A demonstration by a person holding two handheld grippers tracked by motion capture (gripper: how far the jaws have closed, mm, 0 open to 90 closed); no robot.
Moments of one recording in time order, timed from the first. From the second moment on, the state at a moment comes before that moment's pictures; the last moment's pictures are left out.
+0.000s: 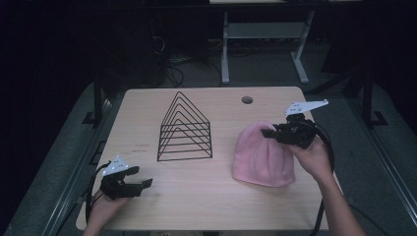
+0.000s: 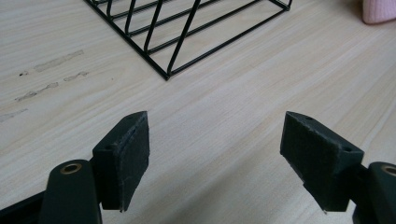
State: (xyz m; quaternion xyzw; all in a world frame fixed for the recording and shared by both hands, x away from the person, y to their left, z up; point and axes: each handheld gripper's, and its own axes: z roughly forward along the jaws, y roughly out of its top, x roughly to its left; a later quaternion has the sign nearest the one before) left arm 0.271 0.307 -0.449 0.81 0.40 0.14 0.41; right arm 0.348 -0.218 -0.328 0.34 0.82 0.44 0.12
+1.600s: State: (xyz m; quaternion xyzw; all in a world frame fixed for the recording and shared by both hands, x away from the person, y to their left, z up) left arm 0.276 0.289 -0.424 0.81 0.36 0.11 0.45; right arm 0.334 -0.161 -0.209 0.21 0.82 0.50 0.16
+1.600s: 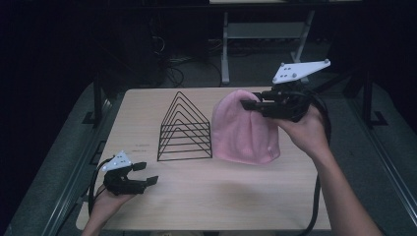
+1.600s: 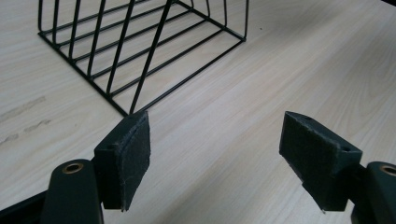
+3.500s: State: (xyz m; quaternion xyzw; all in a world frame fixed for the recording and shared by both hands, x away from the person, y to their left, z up) left arm 0.345 0.223 -0.324 0.84 0.22 0.02 0.50; right arm 0.366 -0.074 -0.177 0.12 0.83 0.53 0.13
